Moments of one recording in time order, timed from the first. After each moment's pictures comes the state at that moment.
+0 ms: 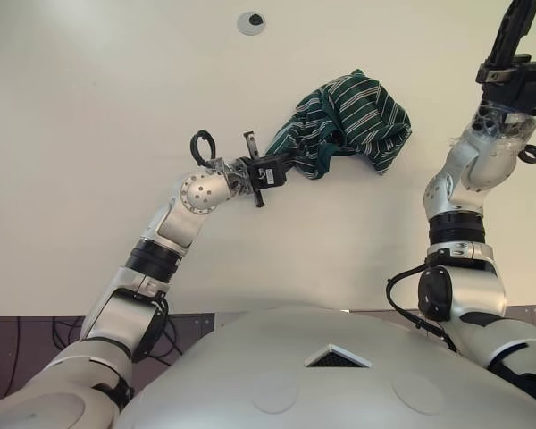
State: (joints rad) left arm -0.17 0.37 -0.45 0.21 0.28 -0.22 -0.62; right arm -0.36 -0.24 -0.16 0.56 0.27 -1.10 0.26
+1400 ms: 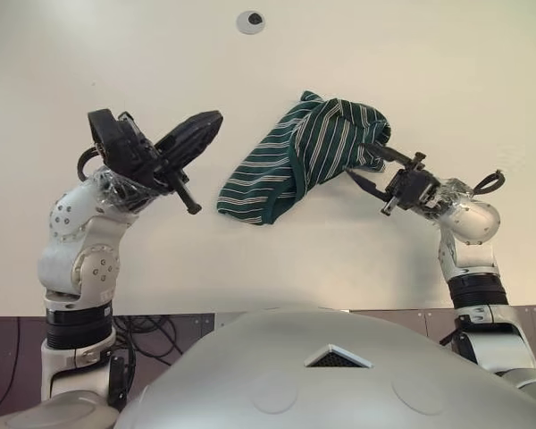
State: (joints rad) left arm 0.18 0.50 0.11 -0.42 -0.73 0.21 -0.83; right arm 0.03 -0.44 0.07 0.30 0.21 -0.78 0.93
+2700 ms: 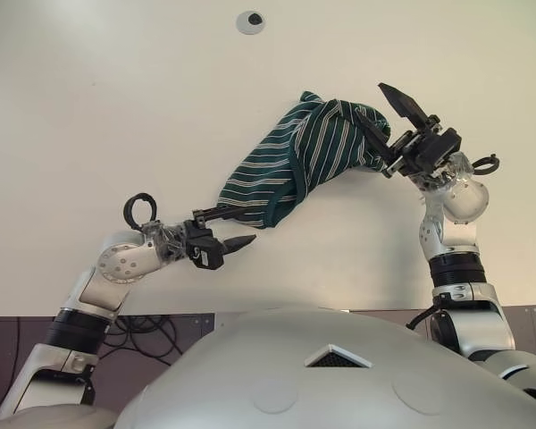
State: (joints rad) left arm 0.28 0.73 -0.24 -0.04 0.12 -0.73 -0.73; right arm -0.10 -0.32 0.05 0.35 0.30 -0.79 0.82
